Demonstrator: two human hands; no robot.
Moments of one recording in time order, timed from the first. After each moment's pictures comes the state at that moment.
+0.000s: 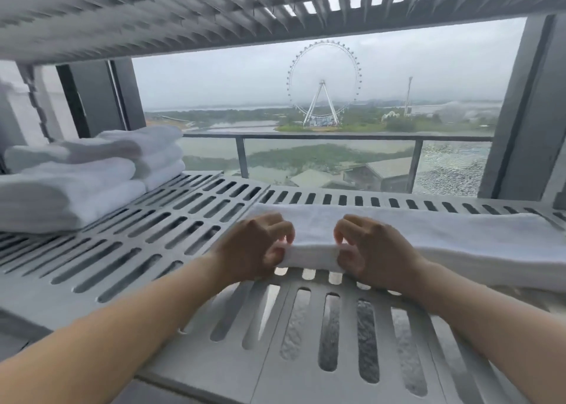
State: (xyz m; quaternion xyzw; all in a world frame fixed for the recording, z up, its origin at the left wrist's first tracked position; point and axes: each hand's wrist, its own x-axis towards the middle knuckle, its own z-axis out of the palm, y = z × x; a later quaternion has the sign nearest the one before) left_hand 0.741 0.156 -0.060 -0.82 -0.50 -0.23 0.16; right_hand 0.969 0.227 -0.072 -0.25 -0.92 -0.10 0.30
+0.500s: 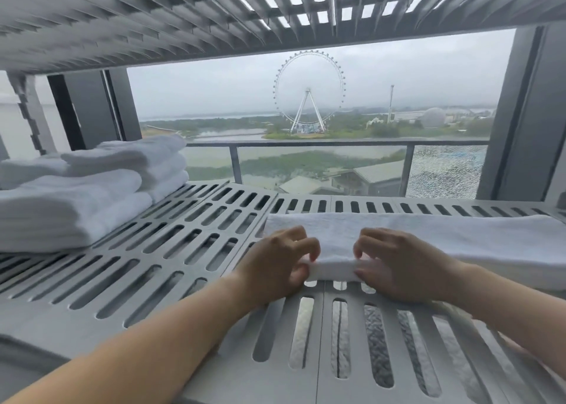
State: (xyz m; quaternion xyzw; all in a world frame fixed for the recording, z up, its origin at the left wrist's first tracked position) left_hand 0.728 0.155 -0.070 -0.84 -0.47 -0.24 0.13; right_hand 0.960 0.211 -0.061 -0.19 -0.95 -0.13 0.22
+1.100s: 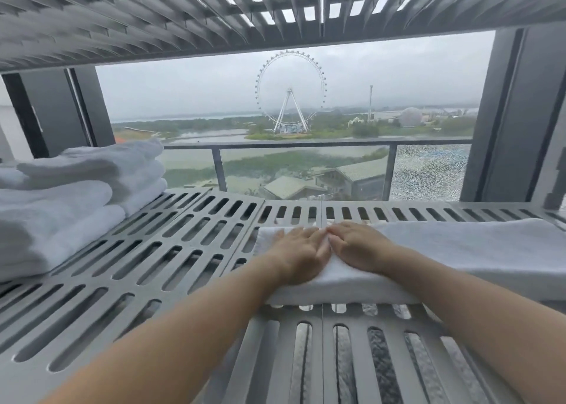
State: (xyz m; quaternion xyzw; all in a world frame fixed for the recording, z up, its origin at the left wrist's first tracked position) left_hand 0.753 0.248 -0.074 -0.79 -0.61 -0.07 -0.05; right_hand 0.901 0.307 -0.080 -0.48 -0.87 0.04 0.13
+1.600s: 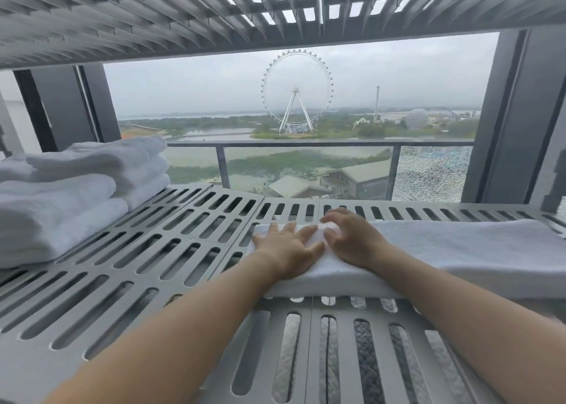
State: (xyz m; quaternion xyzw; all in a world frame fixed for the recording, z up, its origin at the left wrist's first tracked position) left_hand 0.750 0.242 -0.074 -0.72 -0.70 -0.05 -0.01; right_hand 0.901 0.291 -0.072 -0.43 -0.85 0.07 0.29
